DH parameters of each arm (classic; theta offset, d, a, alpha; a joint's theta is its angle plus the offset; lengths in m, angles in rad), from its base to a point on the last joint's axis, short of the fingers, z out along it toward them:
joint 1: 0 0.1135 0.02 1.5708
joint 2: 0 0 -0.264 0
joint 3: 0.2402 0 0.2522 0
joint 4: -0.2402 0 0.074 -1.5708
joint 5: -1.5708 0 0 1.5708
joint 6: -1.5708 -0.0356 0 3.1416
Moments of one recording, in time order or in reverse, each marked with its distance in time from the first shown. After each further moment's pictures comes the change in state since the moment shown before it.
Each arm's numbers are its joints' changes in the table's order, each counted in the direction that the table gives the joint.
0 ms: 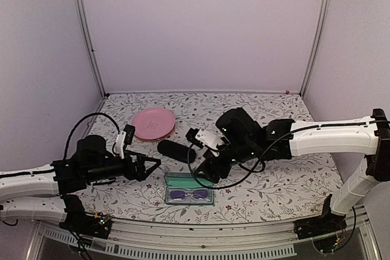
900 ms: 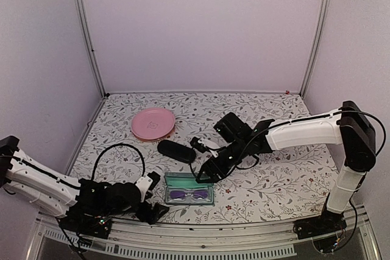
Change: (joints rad) left arm -0.520 -0.335 -0.105 0.000 0.414 0.078; right arm -0.188 -0.214 -0.010 0.027 0.386 -0.122
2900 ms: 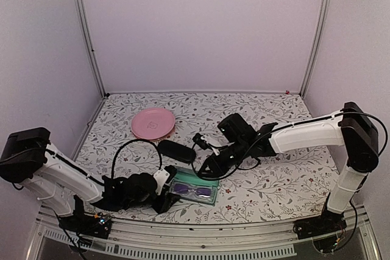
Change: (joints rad) left arm 0.131 -0.355 0.098 0.341 -0.051 -0.222; right arm -0.008 0.016 -0.070 0.154 0.020 -0.104
